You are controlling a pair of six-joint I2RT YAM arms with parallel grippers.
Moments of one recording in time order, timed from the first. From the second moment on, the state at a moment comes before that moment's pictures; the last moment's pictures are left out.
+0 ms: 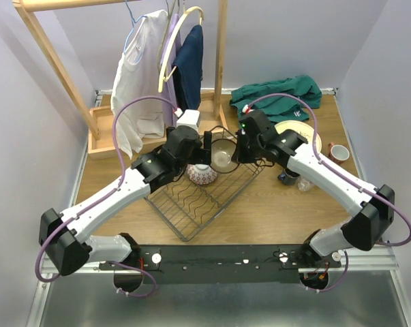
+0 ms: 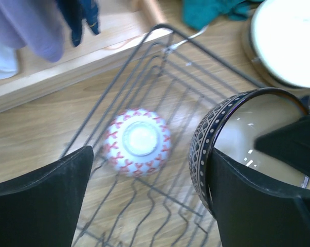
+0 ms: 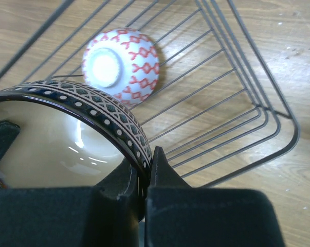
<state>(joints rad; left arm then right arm) -0.80 1.25 1.13 -0.44 -0.41 -0.41 0.71 1.47 1.37 -0.77 0.12 0.54</state>
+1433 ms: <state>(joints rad) -0.57 0.90 0.84 -0.27 -0.22 -0.25 0.58 1.22 1.21 -1.20 0.19 0.65</state>
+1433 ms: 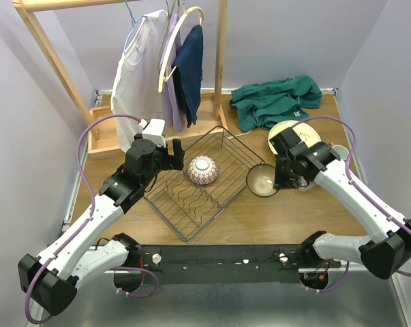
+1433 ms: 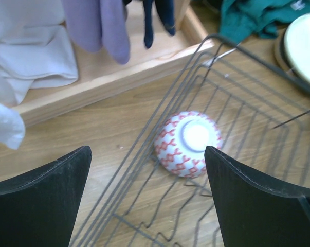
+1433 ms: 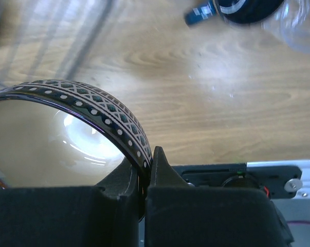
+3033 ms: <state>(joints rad) -0.56 0.83 0.64 -0.05 -0.35 -0.06 0.29 1.02 0.91 -0.88 0.14 0.71</state>
